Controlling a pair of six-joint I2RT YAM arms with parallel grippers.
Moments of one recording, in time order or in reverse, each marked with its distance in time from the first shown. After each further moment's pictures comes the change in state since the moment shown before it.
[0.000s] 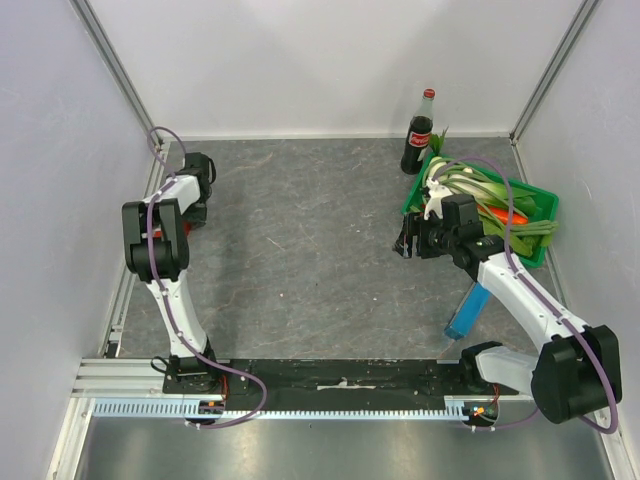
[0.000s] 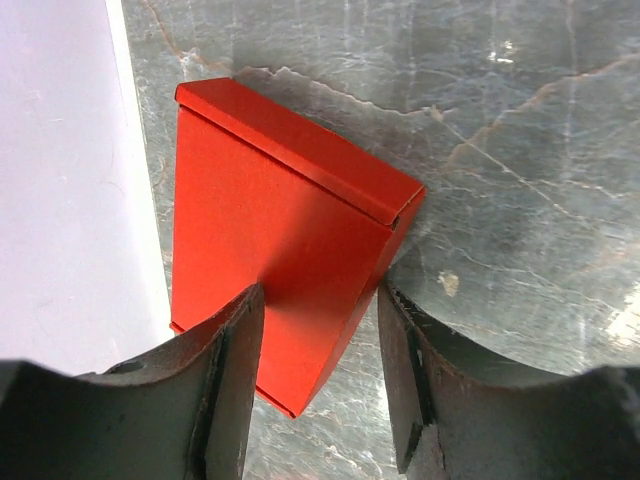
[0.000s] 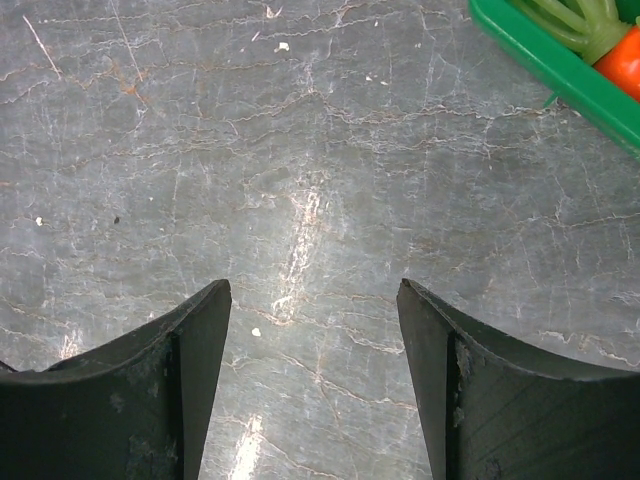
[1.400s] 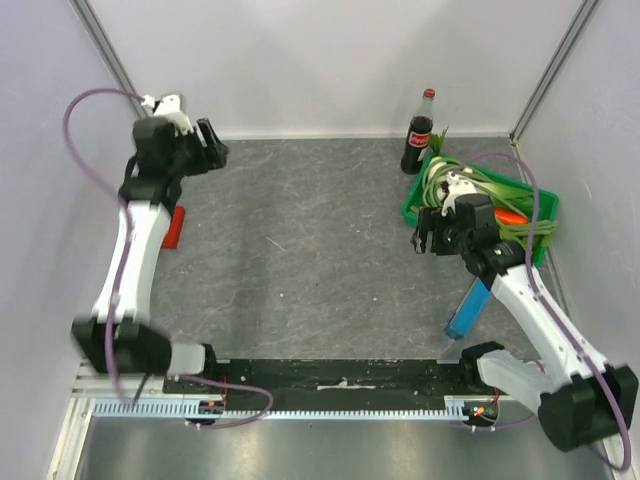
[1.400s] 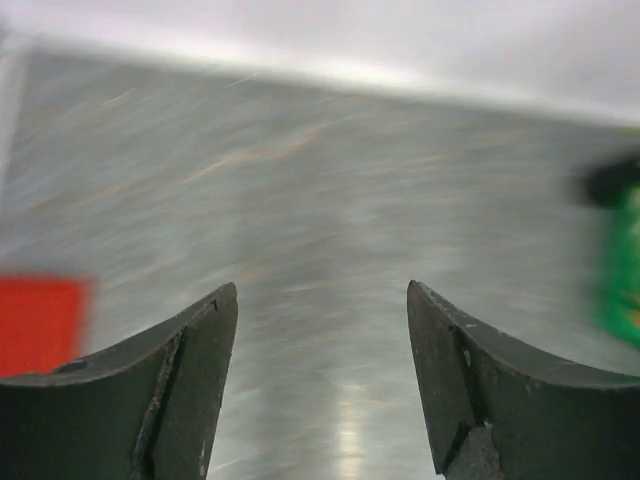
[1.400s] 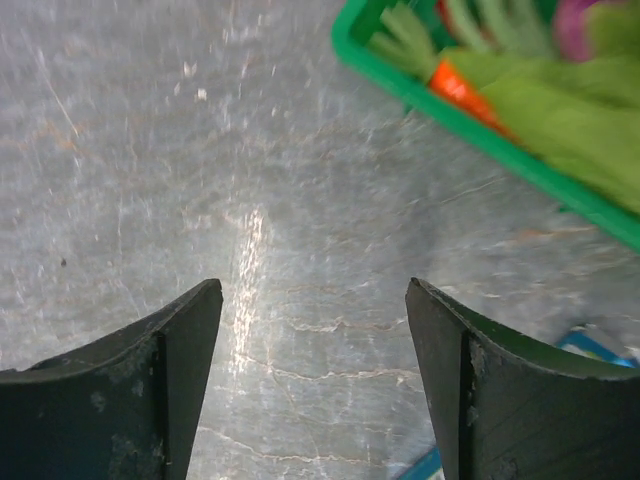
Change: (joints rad) left arm -0.014 -0.545 0.048 0.050 0.525 -0.273; right arm -0.001 -0.090 0.043 -0.128 0.191 0.000
